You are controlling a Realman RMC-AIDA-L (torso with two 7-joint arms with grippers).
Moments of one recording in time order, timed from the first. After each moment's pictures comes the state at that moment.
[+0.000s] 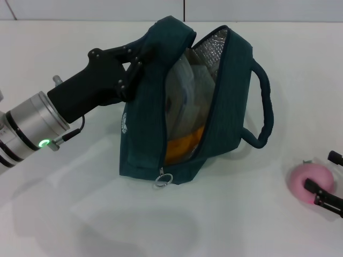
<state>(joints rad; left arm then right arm) -0.48 -2.09 1.03 0.30 1.13 1.53 -0.83 0.19 2.00 -0.88 -0.21 -1.42 -1.49 0.51</state>
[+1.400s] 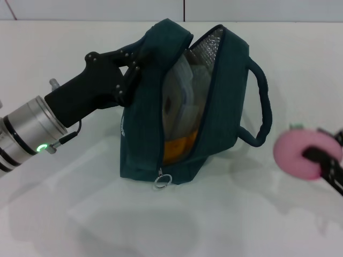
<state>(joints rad) -0.46 -2.09 1.03 0.30 1.14 1.54 -0.78 0.30 2.00 -0.90 -0.25 -1.41 -1.95 0.58</state>
